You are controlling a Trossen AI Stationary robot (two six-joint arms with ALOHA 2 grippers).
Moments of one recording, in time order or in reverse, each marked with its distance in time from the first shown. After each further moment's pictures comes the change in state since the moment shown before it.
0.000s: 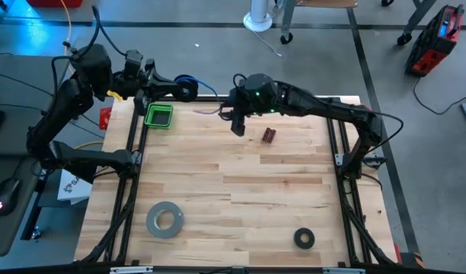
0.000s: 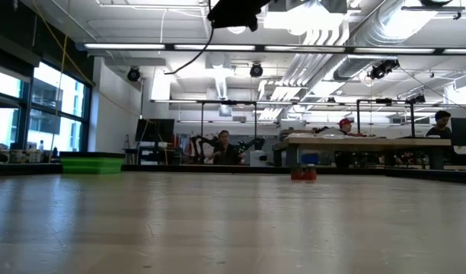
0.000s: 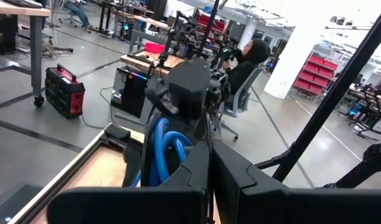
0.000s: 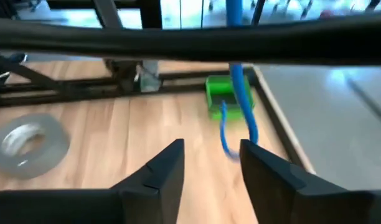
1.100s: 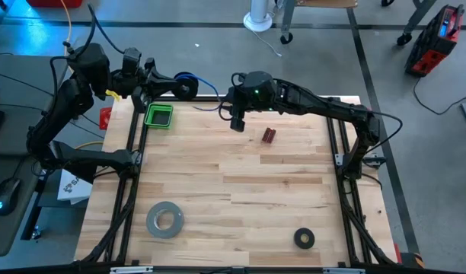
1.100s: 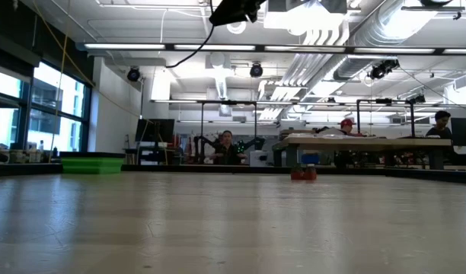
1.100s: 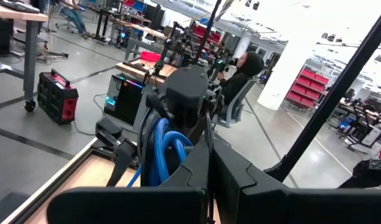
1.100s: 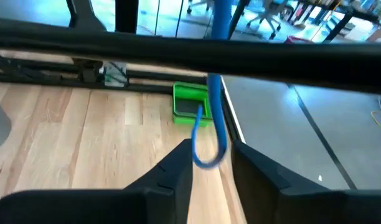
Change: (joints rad) left arm 0.000 0.001 0.000 0.053 0.004 -0.061; right arm 0.000 0.024 0.072 -0.031 0.123 -0.183
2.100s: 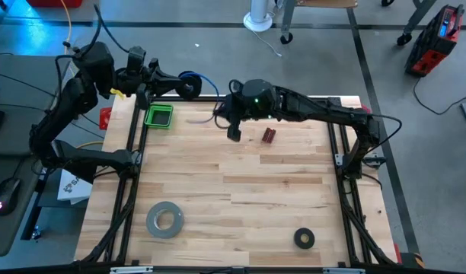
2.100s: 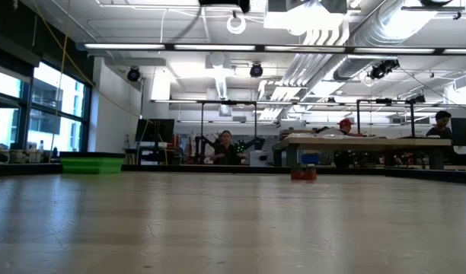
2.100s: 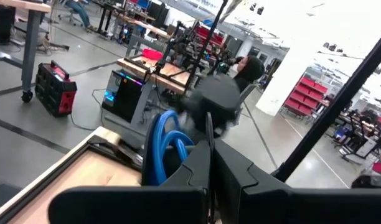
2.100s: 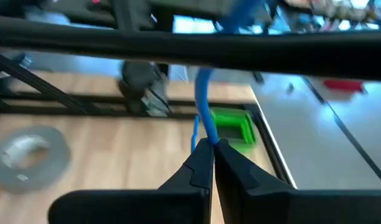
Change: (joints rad) left arm 0.000 0.026 0.000 0.026 -0.007 -0.063; right arm 0.079 0.000 0.000 0.071 -0.056 0.106
